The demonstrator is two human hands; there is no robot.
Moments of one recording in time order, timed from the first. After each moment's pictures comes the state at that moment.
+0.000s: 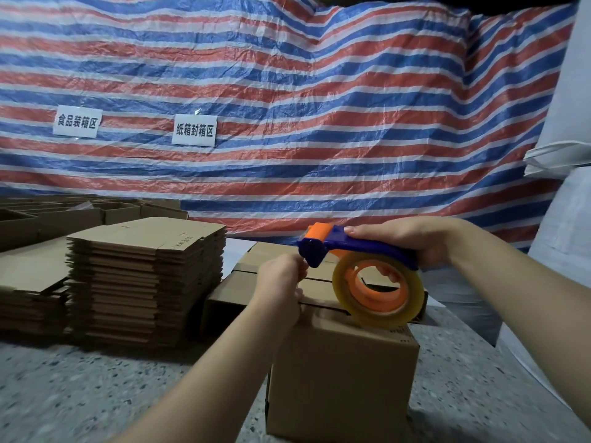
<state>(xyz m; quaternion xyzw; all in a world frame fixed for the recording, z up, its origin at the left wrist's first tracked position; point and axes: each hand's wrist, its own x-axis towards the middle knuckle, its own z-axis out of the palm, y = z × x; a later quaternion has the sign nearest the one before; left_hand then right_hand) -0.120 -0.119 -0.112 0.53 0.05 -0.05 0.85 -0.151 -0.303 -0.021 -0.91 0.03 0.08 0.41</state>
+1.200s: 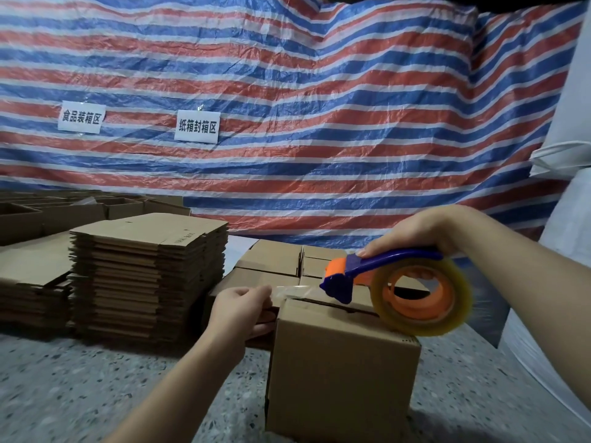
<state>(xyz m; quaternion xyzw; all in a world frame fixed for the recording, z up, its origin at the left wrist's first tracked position) -0.100 -0.066 -0.182 0.61 0.00 0.03 0.79 -0.150 -0.305 -0.001 -0.96 0.14 0.15 0.21</state>
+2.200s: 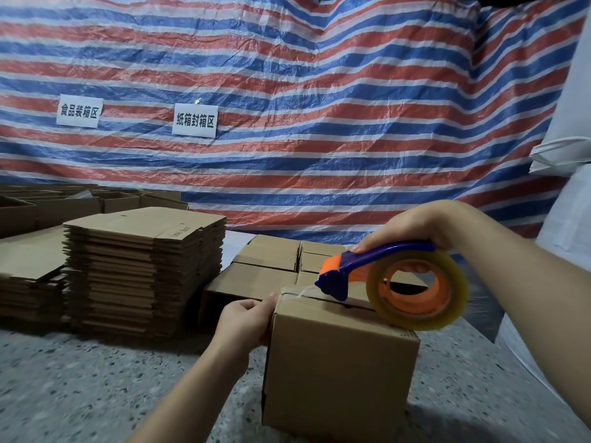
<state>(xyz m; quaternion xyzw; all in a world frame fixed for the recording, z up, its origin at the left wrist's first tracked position) -0.103 -0.077 -0.207 0.66 -0.02 0.00 0.75 -0.141 -0.303 -0.006 -0.95 0.13 0.16 0.22</state>
